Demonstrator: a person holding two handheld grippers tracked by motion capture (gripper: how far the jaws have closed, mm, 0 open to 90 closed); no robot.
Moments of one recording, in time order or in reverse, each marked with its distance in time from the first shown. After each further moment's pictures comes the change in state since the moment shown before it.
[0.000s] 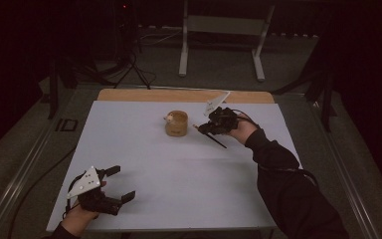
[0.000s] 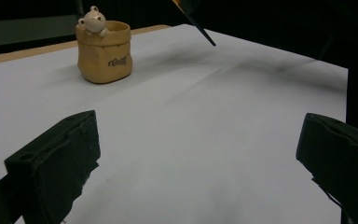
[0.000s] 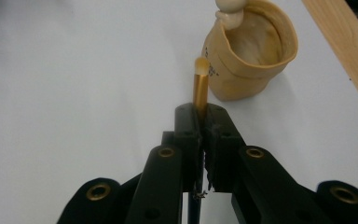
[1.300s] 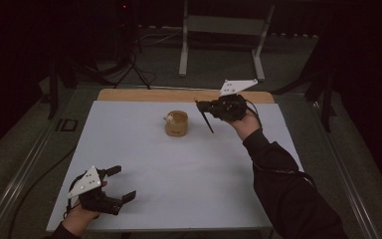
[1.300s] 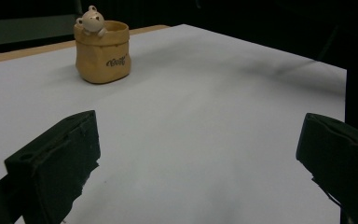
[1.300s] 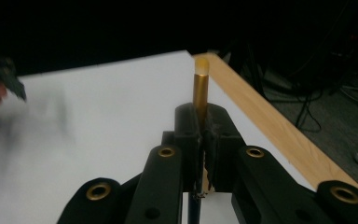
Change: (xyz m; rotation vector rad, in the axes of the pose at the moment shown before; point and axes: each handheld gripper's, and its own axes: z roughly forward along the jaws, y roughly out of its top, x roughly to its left) left arm 0.000 0.000 0.002 -0.001 -0.005 -0.004; right arm 0.005 0.019 -0.055 -0.438 -0.119 0.123
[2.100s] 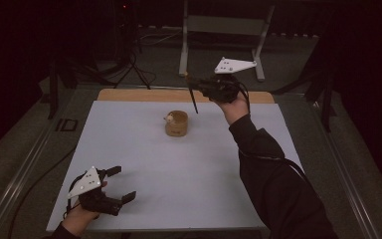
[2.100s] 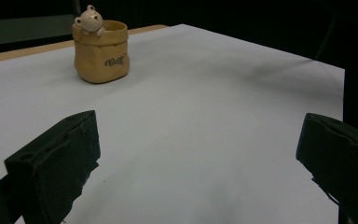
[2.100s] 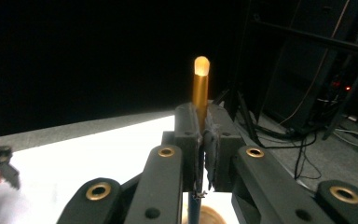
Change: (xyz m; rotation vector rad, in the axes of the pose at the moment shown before) left arm 0.000 -0.001 0.000 0.002 -0.005 0.004; right arm -0.005 0.053 0.009 -0.198 -0.027 0.025
